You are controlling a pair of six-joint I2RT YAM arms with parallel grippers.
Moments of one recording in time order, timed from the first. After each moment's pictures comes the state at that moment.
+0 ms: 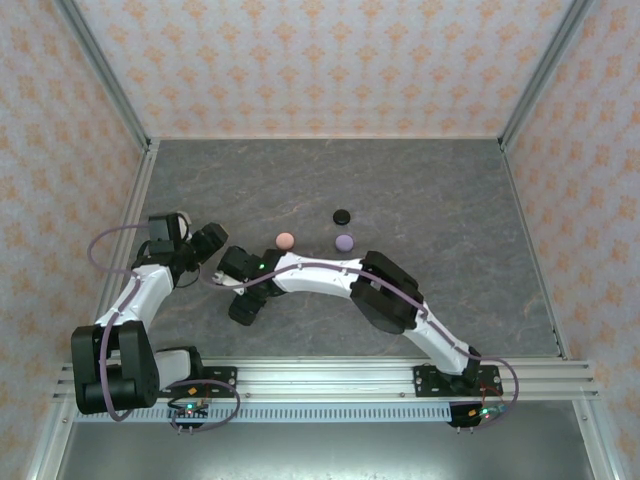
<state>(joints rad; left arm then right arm) 0.19 1.20 0.60 -0.25 0.33 -0.64 1.17 2.31 1.85 -0.72 -0.09 0.00</state>
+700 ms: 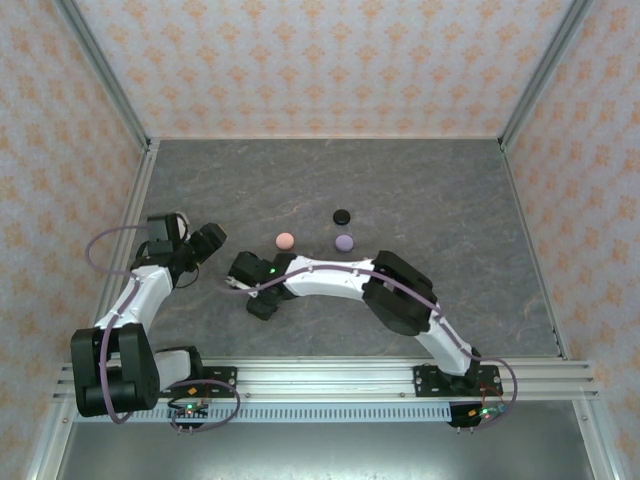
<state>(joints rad) 0.19 1.19 0.60 -0.27 0.31 -0.64 1.17 2.16 1.64 -0.70 0.02 0.05</state>
